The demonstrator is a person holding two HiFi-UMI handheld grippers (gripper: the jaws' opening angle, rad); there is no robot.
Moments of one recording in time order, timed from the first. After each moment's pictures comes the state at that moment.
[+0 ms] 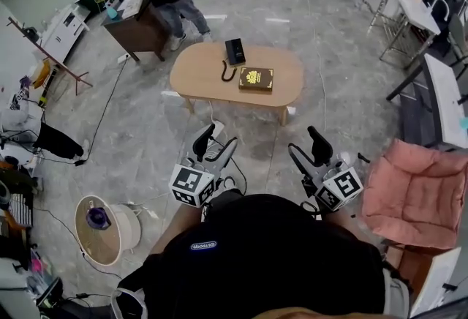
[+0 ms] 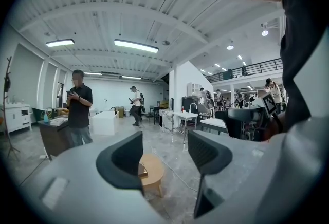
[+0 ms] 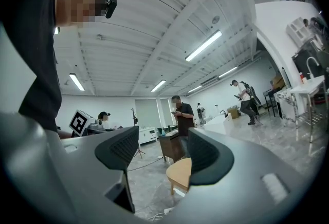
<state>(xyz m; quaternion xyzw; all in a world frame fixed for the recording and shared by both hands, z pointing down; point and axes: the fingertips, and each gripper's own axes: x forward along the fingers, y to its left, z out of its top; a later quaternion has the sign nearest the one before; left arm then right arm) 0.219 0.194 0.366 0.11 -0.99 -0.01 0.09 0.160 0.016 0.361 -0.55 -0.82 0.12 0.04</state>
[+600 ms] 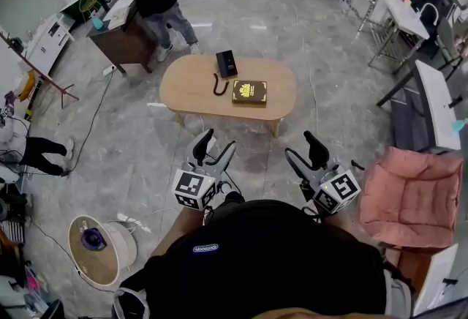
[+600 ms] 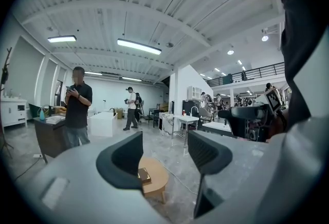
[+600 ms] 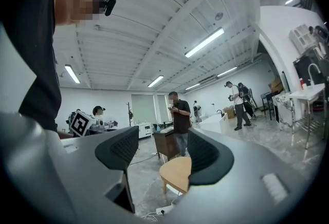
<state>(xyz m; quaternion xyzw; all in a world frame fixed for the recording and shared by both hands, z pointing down) 0.168 0.247 0.385 0.12 -0.99 -0.02 0.08 0.122 0.067 0.365 -0.54 -0.84 0.09 0.04</state>
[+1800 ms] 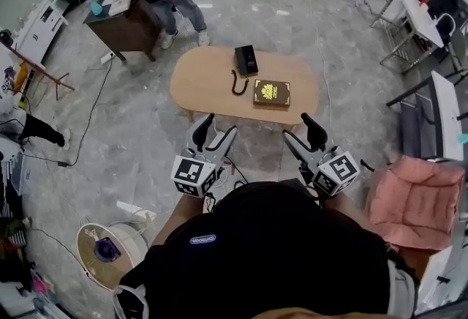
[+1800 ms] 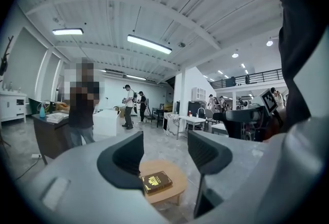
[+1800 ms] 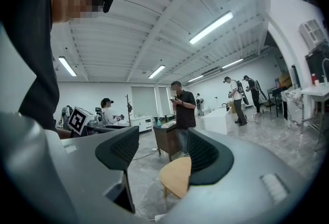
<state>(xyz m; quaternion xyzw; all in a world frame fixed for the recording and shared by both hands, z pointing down) 0.089 0.448 0.391 0.12 -0.99 -0.04 0.08 0.037 0.286 0.371 -0.55 -0.83 0.08 0.07</state>
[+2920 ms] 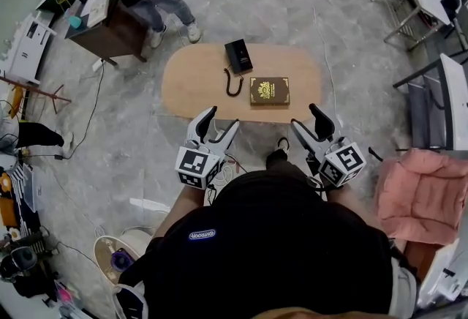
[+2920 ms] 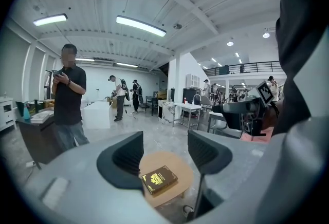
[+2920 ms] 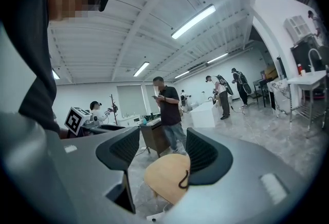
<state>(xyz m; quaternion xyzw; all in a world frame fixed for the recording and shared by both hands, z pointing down) -0.043 0.449 0.445 0.16 -0.98 -0.01 0.15 -0.095 0.267 0.433 -0.50 -0.85 0.09 0.12</state>
